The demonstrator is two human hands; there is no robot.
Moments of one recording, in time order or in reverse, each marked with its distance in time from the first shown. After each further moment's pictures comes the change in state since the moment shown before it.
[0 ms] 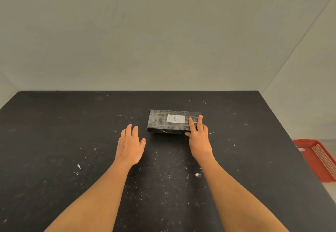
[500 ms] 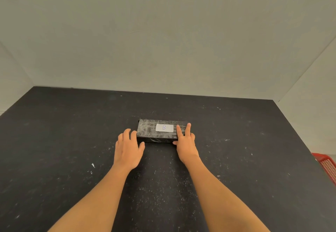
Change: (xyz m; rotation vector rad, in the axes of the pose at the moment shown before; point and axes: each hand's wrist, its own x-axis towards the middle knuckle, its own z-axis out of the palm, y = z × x) left_hand 0.004 -0.063 -0.002 0.013 0.085 -0.057; right_hand 0.017 -0.083 0.045 0.049 -0.199 -0.018
